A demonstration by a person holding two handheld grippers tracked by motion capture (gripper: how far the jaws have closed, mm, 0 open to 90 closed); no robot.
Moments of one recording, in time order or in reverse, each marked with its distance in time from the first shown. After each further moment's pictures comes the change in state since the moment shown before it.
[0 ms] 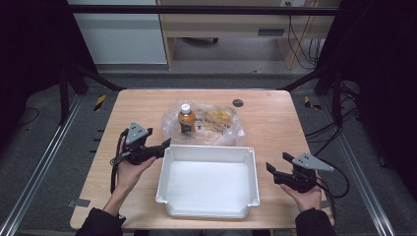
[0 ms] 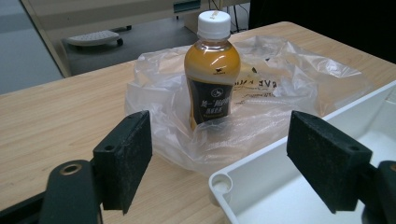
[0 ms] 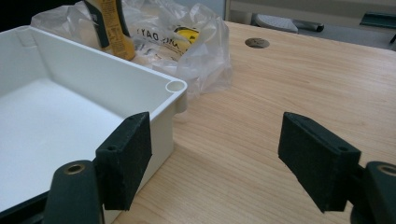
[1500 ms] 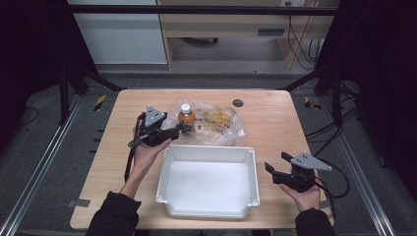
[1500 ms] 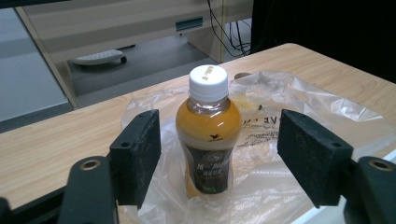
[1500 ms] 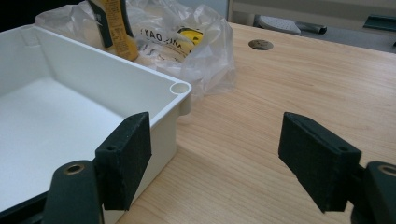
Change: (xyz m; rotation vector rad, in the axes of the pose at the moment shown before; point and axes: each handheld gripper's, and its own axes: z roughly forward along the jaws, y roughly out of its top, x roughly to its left) left arm -0.009 0.037 0.050 -0.051 0.021 0.022; right arm 0.002 0.001 0.002 0.000 0.004 -0.009
